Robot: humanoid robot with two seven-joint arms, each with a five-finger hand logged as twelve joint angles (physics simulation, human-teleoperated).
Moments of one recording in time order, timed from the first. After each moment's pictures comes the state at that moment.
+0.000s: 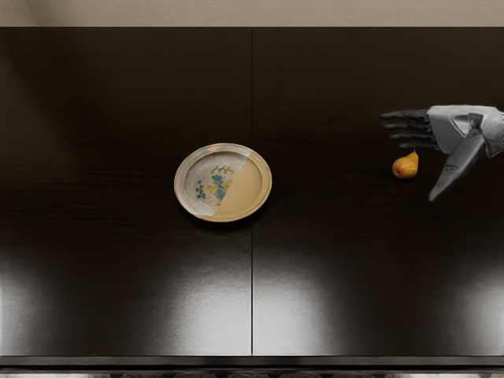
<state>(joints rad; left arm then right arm) -0.03 0.00 0.04 0.00 -0.03 -0.01 0.12 0.95 -1.01 0.50 1.31 -0.35 0.61 -0.30</state>
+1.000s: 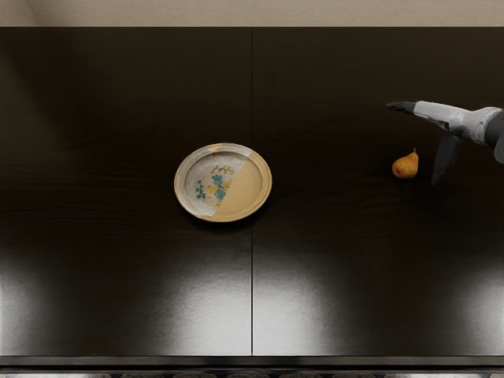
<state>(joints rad) -0.03 0.00 0.04 0.00 -0.03 -0.01 0.12 0.97 -0.78 0.40 1.11 -1.26 0.30 -0.01</state>
